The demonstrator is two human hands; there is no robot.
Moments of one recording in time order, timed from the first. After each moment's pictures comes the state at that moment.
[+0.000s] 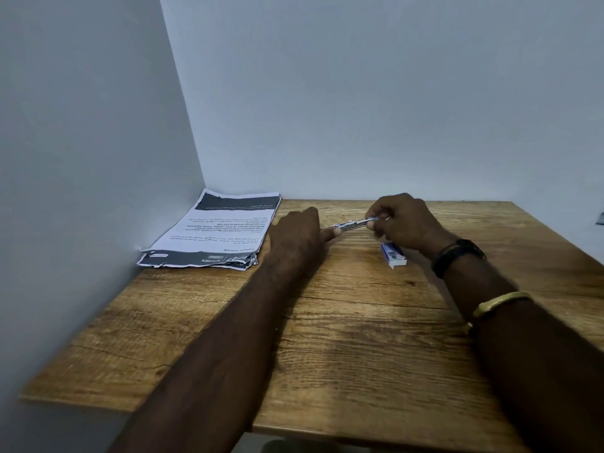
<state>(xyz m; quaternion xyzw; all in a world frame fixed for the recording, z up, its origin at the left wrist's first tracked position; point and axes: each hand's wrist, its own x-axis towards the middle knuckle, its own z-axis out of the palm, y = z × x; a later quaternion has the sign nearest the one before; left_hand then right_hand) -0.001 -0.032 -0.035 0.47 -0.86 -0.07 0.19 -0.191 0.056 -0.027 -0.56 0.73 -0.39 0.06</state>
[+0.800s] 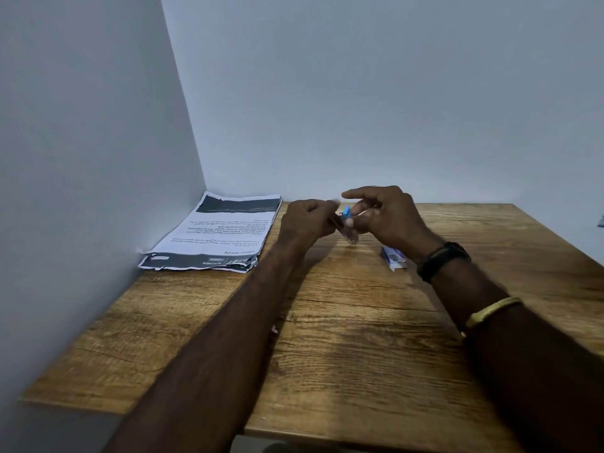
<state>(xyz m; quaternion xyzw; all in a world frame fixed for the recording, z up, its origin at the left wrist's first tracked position) -0.005 -0.026 -0.026 0.34 -0.66 -0.52 0.42 -0.160 0.051 -0.017 -0.57 0.65 -0.49 0.09</state>
